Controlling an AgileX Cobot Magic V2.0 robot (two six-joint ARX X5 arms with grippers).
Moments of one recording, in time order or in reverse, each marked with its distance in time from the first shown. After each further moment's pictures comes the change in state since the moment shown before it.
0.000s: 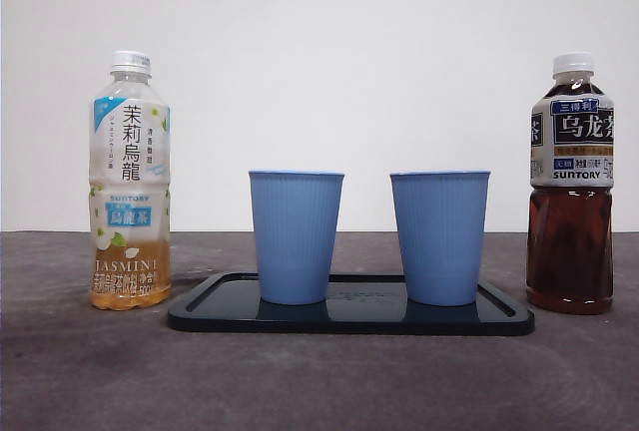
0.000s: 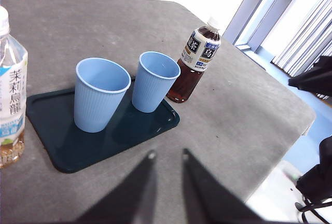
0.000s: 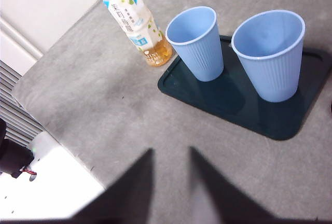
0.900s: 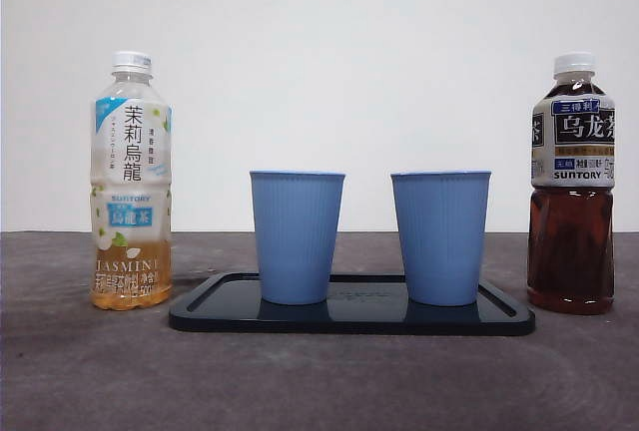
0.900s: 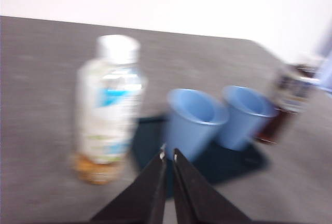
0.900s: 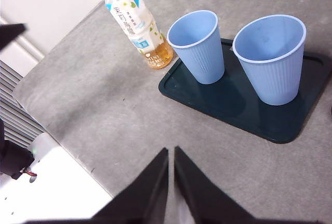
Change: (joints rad) left arm 0.358 -0.051 -0.175 0.183 0.001 0.081; right arm 0.000 0.000 0.000 0.005 0.000 0.000
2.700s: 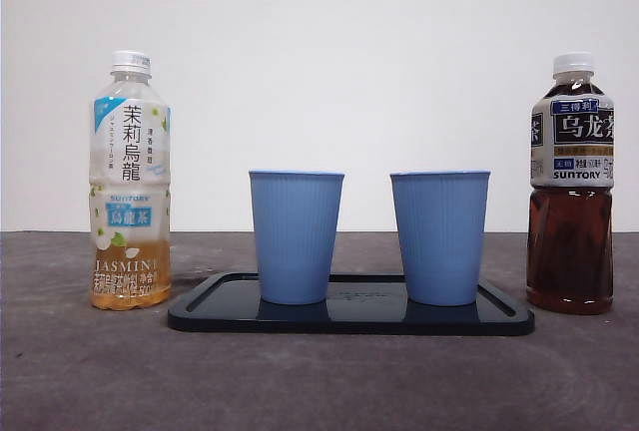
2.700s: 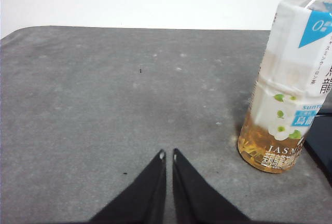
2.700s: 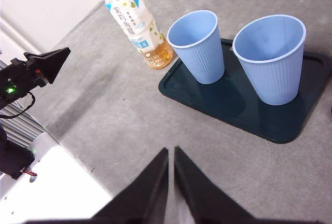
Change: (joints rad) left arm 0.223 -0.267 -0.461 0.256 -0.235 0.198; right arm 0.000 0.000 0.000 0.000 -0.001 0.000
